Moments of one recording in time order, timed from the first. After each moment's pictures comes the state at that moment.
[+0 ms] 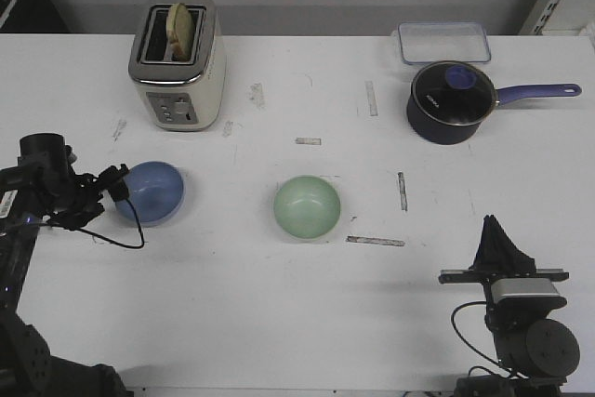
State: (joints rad) left arm 0.27 1.55 1.24 -0.77 0.24 -0.33; right arm 0.09 0.22 0.38 -0.05 0.05 0.03
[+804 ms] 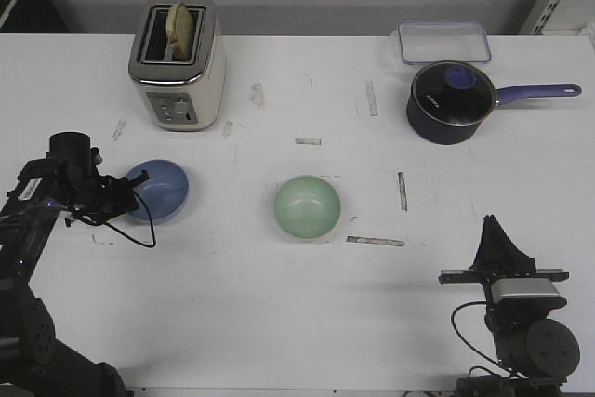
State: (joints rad) left arm 0.20 1.66 1.24 -0.75 0.24 -0.28; right arm 0.09 0.22 0.38 -0.05 0.05 0.03
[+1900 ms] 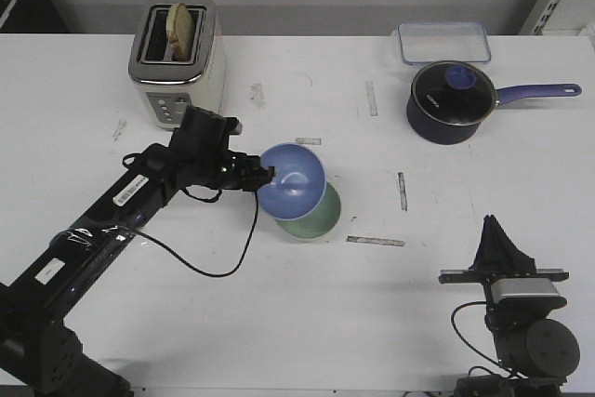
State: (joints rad) left arm -0.44 1.66 1.46 -0.56 0.43 -0.35; right arm 0.09 0.22 0.38 -0.05 0.05 0.03
